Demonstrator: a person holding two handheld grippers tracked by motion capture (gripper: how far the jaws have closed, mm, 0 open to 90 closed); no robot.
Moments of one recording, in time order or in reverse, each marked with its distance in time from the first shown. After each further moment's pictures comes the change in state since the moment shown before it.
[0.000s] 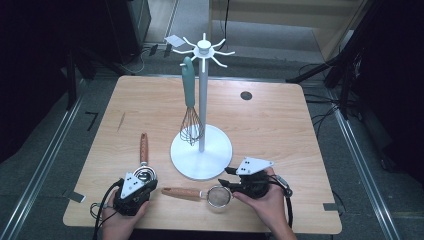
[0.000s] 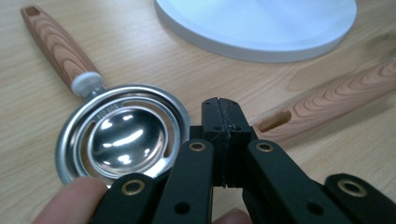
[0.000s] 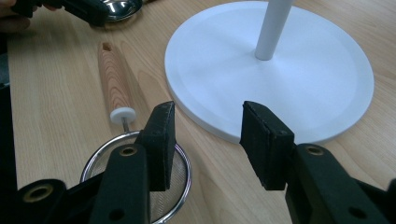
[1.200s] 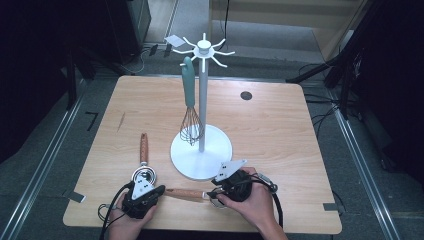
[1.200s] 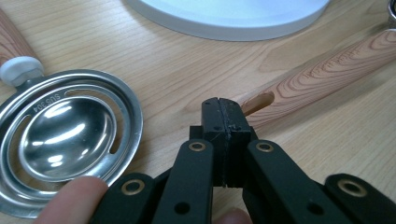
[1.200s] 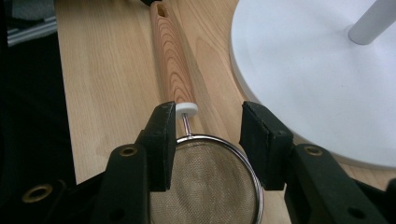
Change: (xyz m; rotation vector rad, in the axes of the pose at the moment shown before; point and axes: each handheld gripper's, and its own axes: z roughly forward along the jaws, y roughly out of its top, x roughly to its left) left arm -0.017 -0.002 0.011 0.060 -0.045 0.027; right arm 0.024 0.024 0.024 0.239 0.148 -0.098
